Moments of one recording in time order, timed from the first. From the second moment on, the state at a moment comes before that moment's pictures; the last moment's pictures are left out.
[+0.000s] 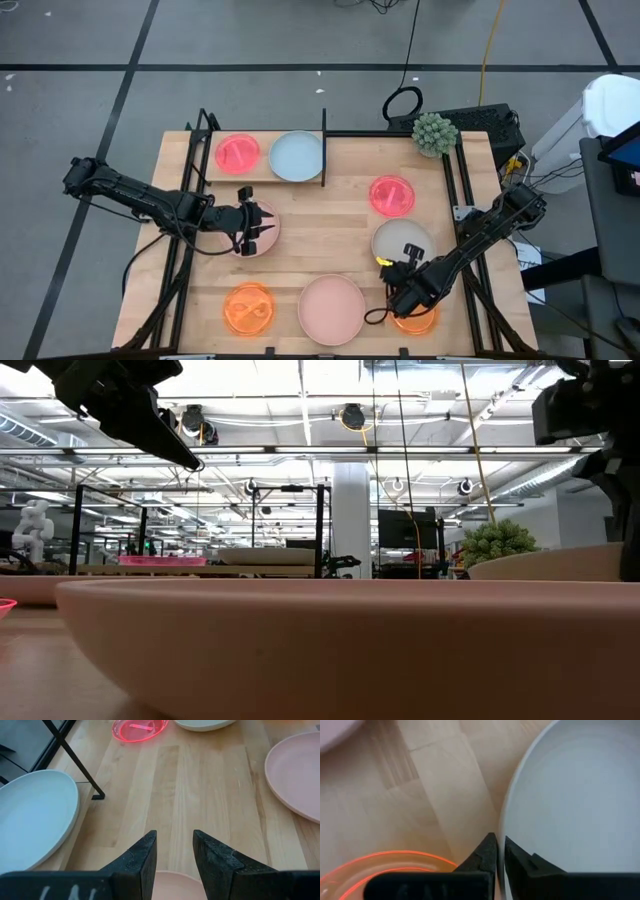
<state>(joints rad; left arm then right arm) -0.26 1.00 0.64 -0.33 -0.37 -0.11 0.69 1.66 0.98 -0.83 0.29 1.06</state>
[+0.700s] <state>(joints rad) -0.26 1.00 0.64 -0.33 -0.37 -0.14 0.70 1.66 1.15 -0.88 0.35 0.88</state>
